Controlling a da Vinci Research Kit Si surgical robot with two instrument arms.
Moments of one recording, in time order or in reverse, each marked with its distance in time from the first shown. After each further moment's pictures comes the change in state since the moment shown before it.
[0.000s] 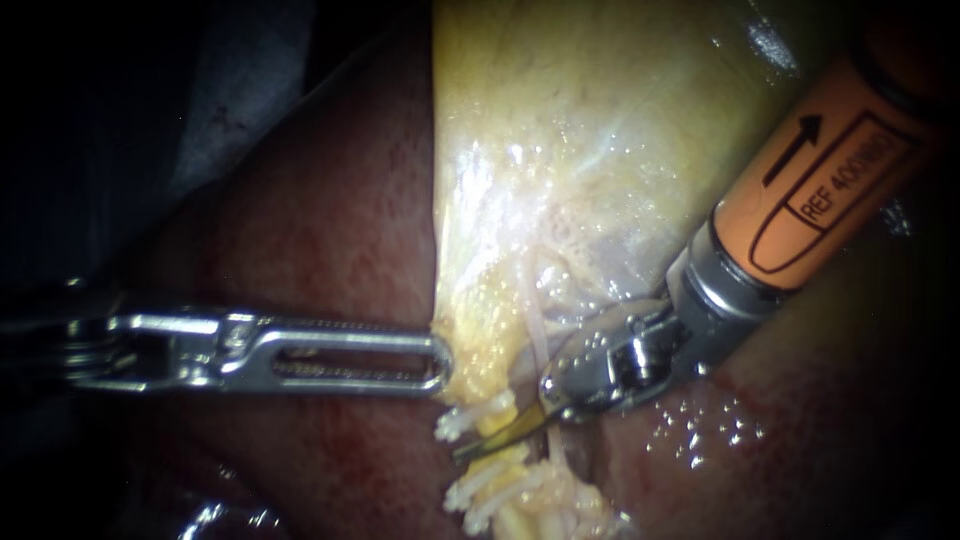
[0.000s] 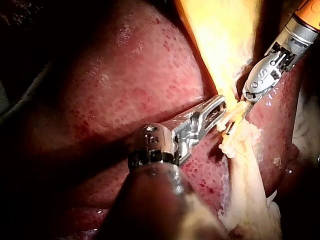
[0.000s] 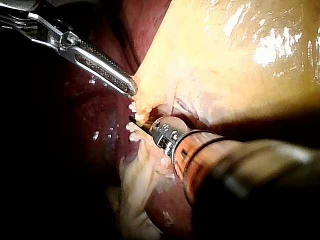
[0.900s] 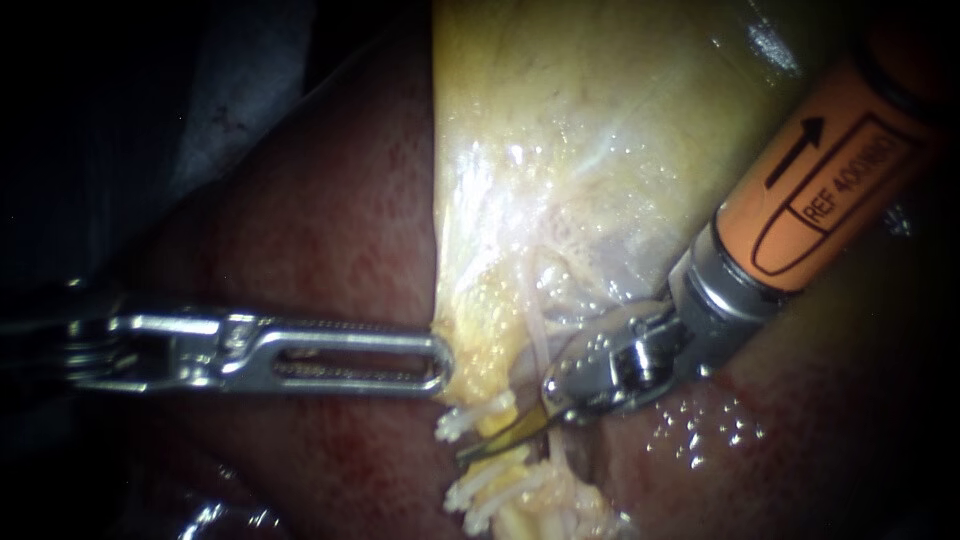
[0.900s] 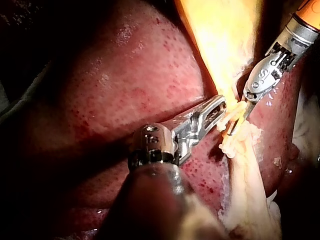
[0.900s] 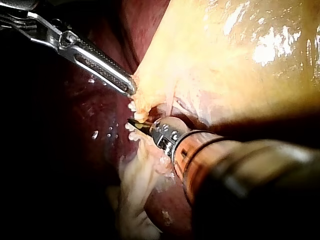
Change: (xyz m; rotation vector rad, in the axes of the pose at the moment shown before) right arm 0.000 0.000 0.000 -0.034 0.015 -0.002; left arm 0.000 0.000 0.000 0.002 0.002 0.000
